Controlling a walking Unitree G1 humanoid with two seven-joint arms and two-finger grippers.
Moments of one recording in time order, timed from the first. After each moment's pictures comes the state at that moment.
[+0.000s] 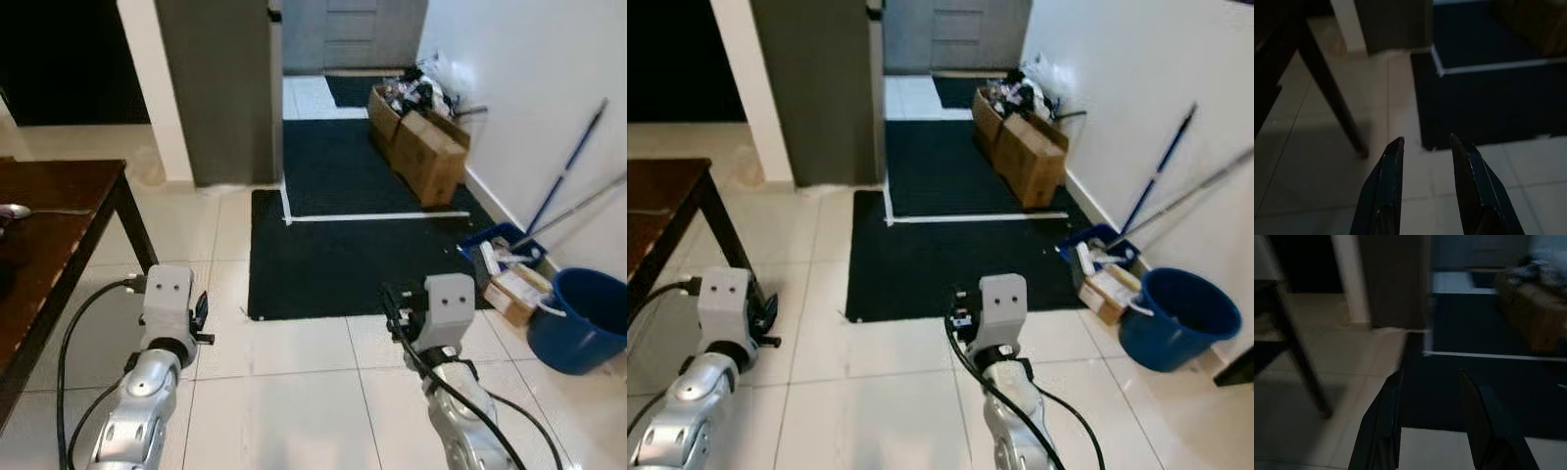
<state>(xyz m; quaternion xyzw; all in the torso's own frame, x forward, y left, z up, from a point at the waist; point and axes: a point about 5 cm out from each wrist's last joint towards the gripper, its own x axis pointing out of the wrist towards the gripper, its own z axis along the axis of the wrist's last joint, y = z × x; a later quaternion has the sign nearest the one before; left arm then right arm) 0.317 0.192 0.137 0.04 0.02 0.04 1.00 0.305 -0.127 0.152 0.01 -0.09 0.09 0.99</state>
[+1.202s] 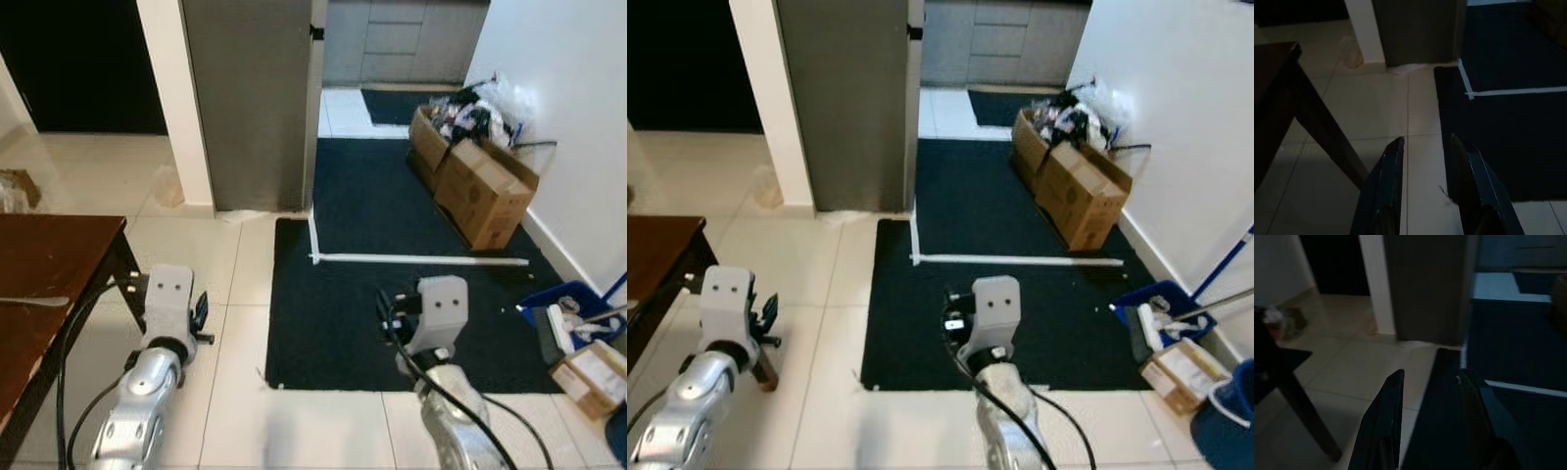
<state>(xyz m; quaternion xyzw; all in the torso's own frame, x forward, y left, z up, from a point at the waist) 0.322 0.184 0.145 0.04 0.01 0.02 1.00 0.304 -0.123 0.155 0.01 -0.10 0.11 0.99</state>
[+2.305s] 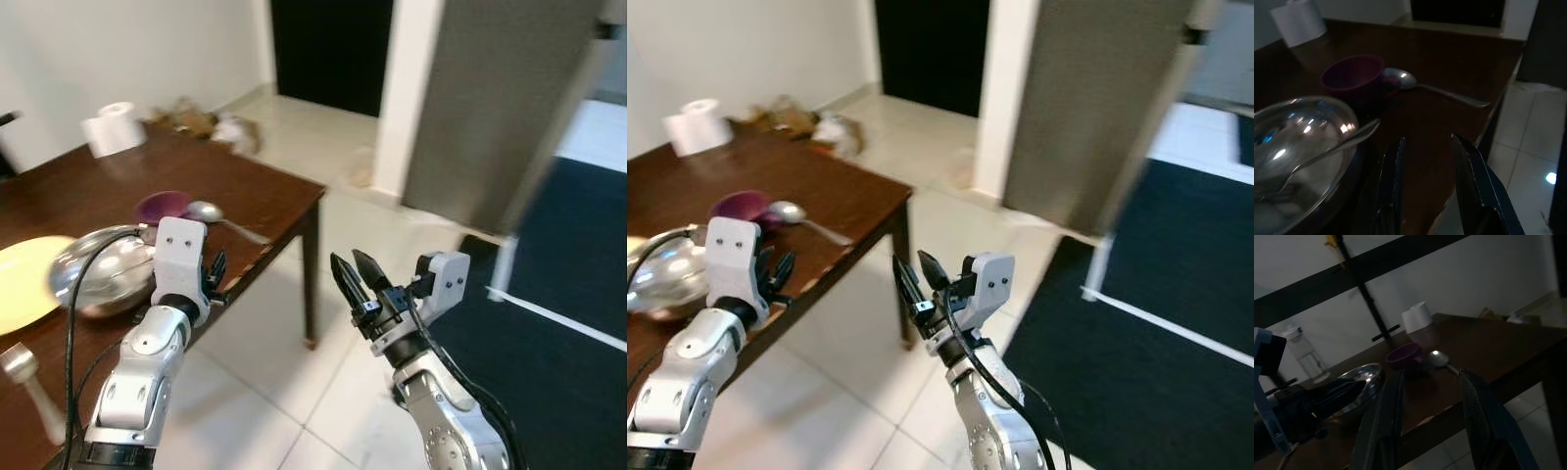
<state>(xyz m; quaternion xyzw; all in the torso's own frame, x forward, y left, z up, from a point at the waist) 0.328 0.167 0.198 0.04 -0.04 -0.03 1.00 0.286 -0.090 0.200 0.18 -0.15 0.27 0.93</state>
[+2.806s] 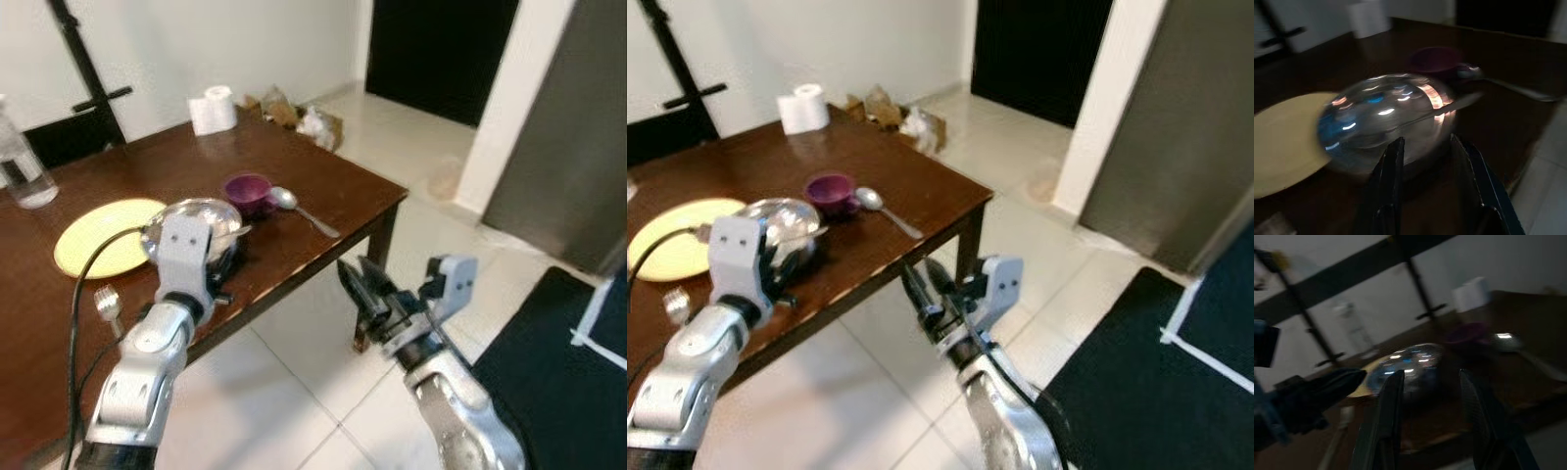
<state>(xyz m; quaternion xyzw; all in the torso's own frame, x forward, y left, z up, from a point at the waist) 0.328 0.162 0.215 0.05 -0.06 -0.05 1.00 0.283 -0.093 0.202 0.19 -0.15 0.28 0.93</state>
